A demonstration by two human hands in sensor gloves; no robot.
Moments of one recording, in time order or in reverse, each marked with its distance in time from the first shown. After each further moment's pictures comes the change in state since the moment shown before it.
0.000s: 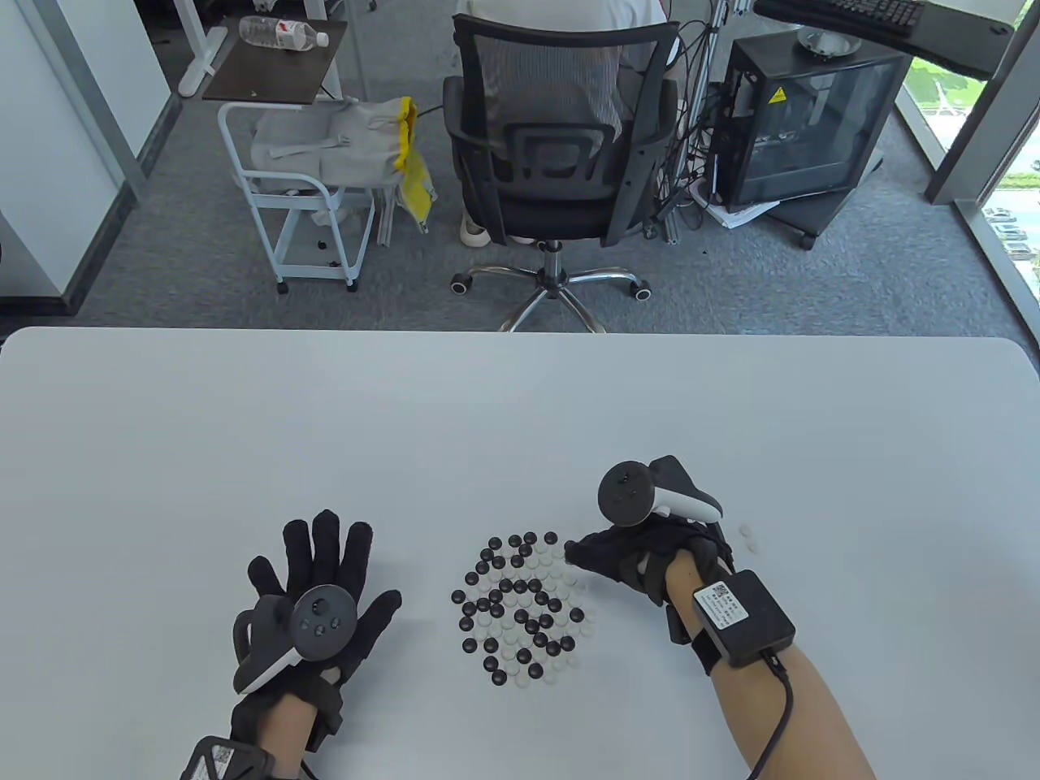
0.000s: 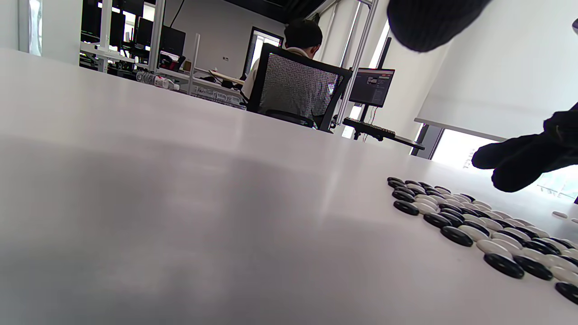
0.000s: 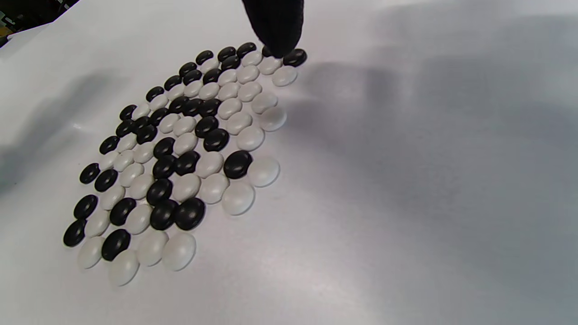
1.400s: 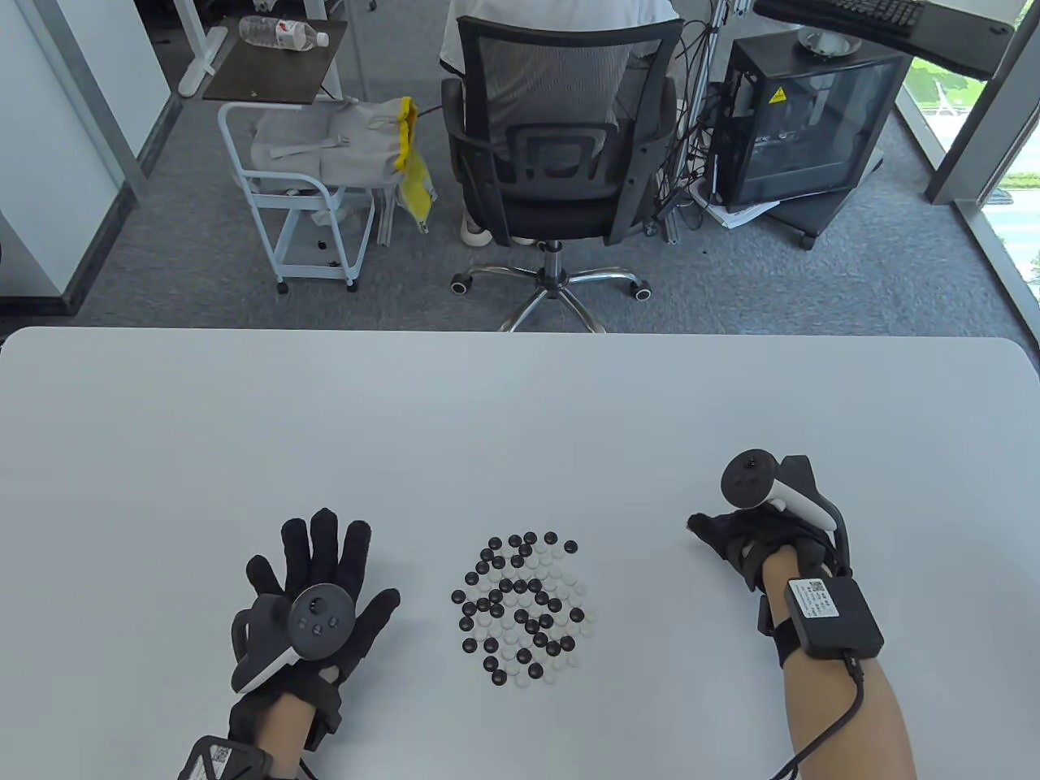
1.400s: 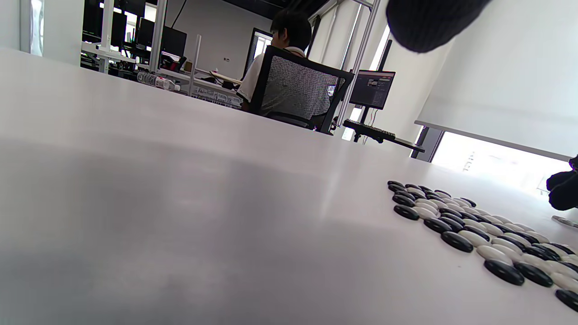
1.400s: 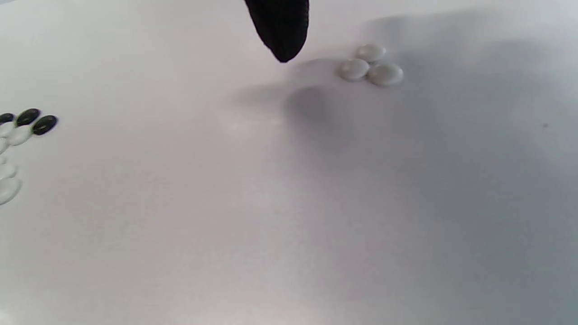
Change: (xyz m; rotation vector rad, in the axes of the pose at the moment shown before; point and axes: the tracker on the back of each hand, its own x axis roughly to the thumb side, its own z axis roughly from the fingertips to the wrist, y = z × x) left_hand -0.002 0.001 0.000 0.003 0.002 0.007; right_hand -0.113 -0.020 0.062 -0.149 0.363 -0.091
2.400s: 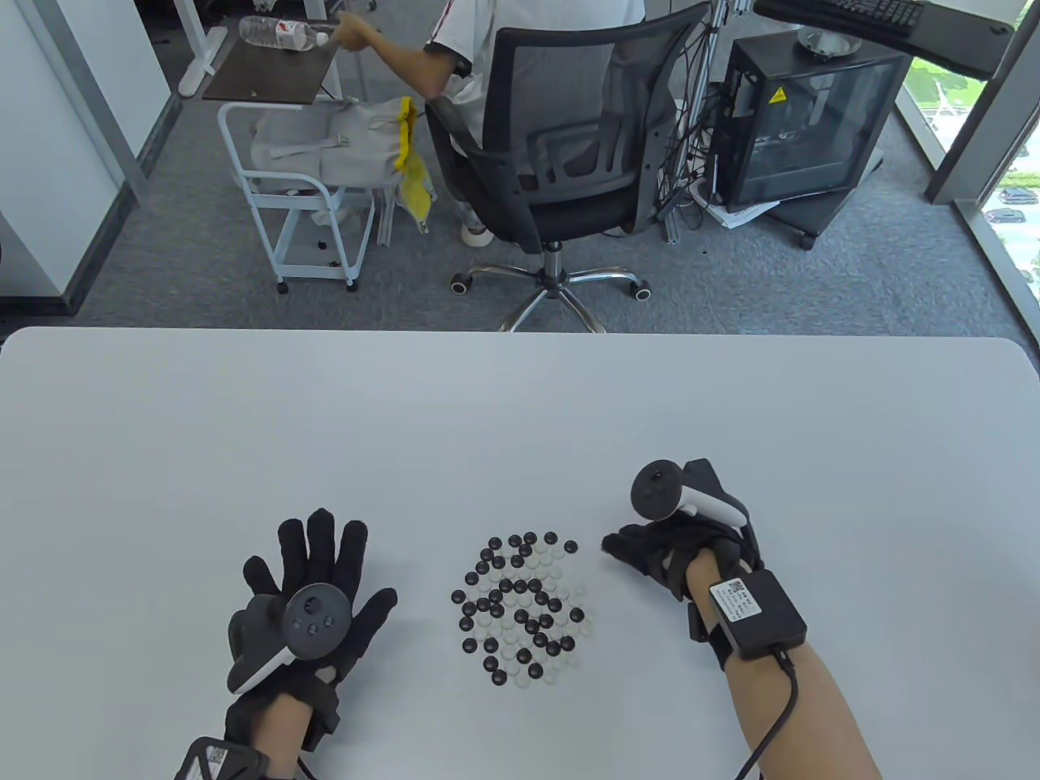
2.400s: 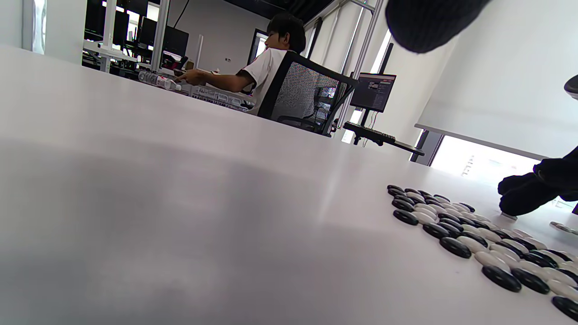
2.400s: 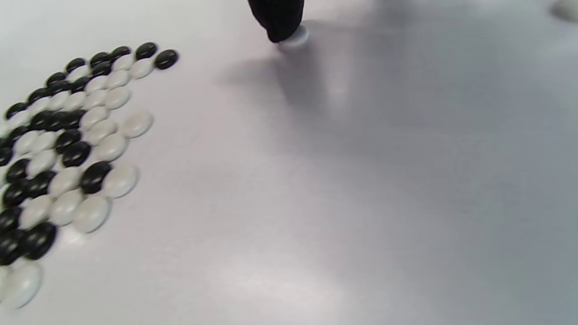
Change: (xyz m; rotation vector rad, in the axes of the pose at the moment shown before) left_hand -0.003 0.001 0.001 0.006 0.002 0.016; right_hand 0.048 0.024 -0.023 0.090 -0.060 0.040
